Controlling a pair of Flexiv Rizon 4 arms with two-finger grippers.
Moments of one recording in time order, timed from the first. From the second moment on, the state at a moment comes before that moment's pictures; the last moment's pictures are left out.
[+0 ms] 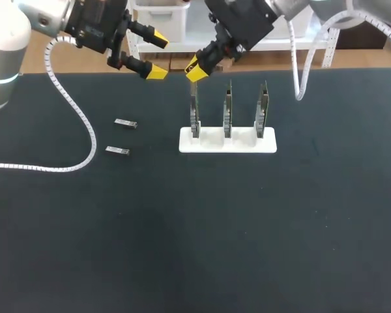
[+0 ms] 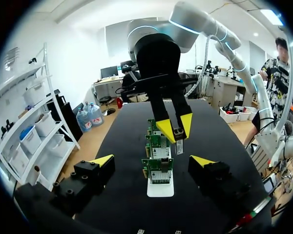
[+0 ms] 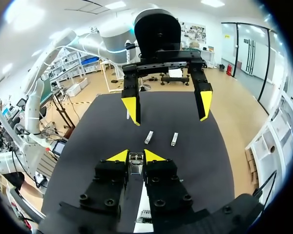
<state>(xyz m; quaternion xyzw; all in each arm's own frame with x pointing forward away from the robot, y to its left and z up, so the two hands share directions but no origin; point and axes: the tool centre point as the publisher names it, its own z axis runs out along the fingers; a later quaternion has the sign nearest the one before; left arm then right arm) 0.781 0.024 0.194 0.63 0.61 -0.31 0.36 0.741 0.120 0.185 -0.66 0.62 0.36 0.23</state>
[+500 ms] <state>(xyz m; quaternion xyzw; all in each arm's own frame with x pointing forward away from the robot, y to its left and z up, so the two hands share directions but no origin) 0.781 0.024 0.194 0.63 0.61 -0.31 0.36 0.736 0.116 0.182 -0.65 0.64 0.36 0.23</state>
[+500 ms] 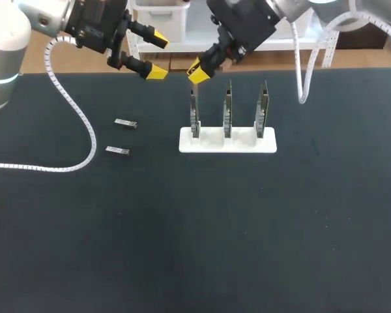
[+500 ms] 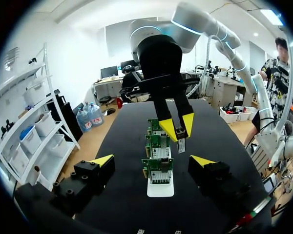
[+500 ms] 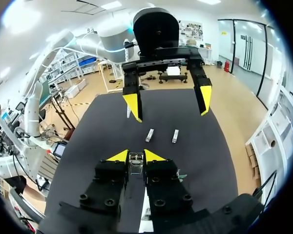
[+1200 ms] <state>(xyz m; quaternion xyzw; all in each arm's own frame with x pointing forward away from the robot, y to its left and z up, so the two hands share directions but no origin) 0.781 0.024 0.194 0.63 0.61 -0.31 0.36 0.739 0.114 0.182 -0.66 0.62 0.35 0.23</state>
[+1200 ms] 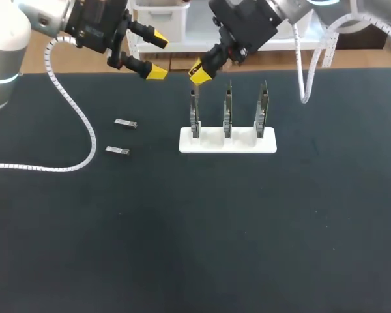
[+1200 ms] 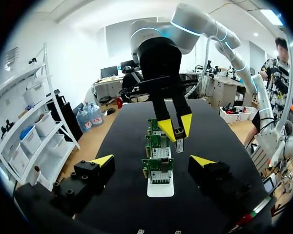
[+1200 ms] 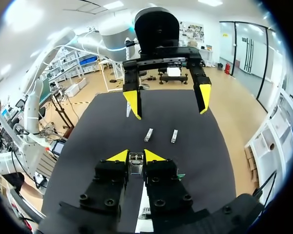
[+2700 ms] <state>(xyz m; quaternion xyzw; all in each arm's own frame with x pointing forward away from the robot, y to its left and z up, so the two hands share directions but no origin) 0.781 0.024 0.194 0.63 0.61 -0.31 0.36 0.751 0.117 0.173 -0.65 0.62 0.37 0.22</state>
